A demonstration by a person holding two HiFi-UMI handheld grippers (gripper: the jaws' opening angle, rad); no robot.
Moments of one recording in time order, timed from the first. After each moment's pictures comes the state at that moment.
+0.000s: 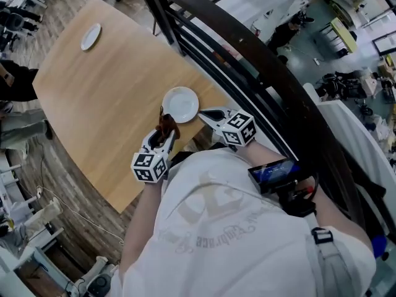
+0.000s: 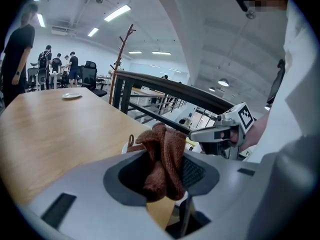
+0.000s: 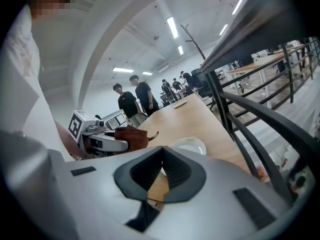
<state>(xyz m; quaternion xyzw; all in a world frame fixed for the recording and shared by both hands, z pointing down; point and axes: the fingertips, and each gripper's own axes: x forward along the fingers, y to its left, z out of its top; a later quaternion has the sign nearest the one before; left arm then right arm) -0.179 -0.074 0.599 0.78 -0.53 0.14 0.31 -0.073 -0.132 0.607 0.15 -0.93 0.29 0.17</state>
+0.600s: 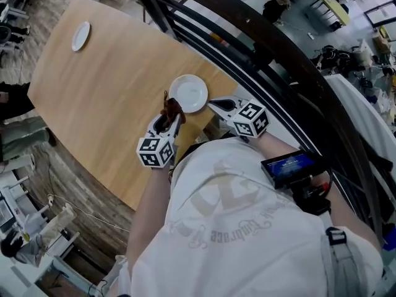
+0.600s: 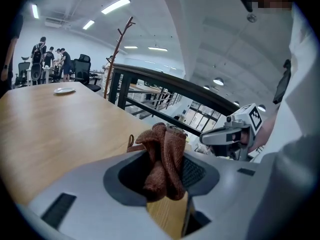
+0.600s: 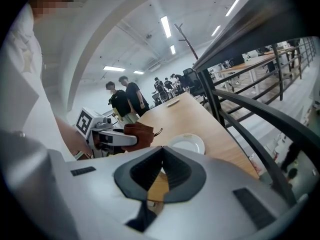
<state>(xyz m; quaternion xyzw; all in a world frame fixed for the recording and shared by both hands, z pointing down) -0.195 -0.091 0.618 0.80 -0.49 0.15 0.32 -0.071 -0.116 0.612 0.19 -0.92 0.30 0.18</state>
